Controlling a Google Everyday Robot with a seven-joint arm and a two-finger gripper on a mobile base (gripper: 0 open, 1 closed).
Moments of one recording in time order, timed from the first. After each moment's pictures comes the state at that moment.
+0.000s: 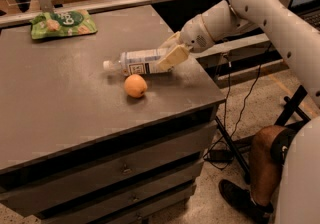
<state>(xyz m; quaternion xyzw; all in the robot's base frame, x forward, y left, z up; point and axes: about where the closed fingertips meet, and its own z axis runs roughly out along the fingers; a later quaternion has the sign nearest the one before) 0.649 -0.024 0.857 -0.59 0.67 0.31 0.32</state>
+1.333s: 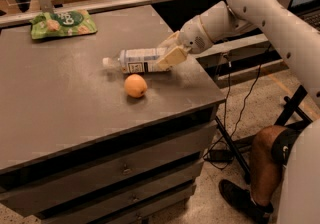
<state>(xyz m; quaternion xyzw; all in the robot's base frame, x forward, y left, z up) 0.647 -0.023 0.854 -0.59 0.67 0.30 0.32</state>
